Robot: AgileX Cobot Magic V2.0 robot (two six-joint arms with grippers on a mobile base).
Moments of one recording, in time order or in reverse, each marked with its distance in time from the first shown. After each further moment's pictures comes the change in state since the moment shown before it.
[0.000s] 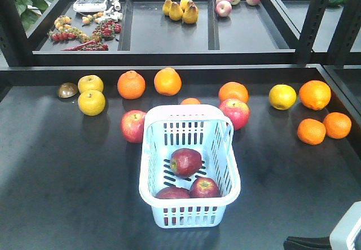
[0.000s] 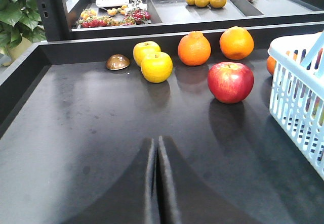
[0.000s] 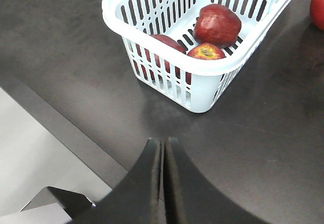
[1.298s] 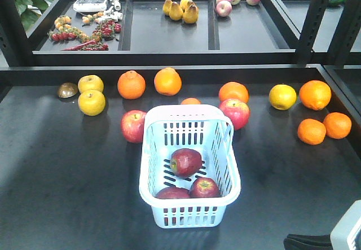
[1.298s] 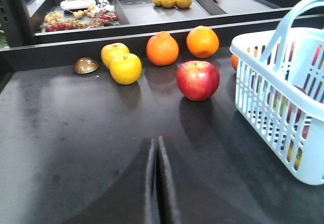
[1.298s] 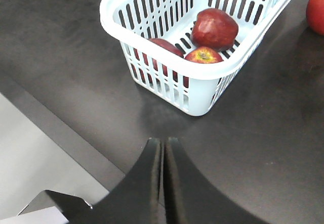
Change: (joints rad) left arm -0.107 0.000 0.000 -0.006 0.001 0.000; right arm 0.000 0.000 0.000 0.000 -0.011 0.000
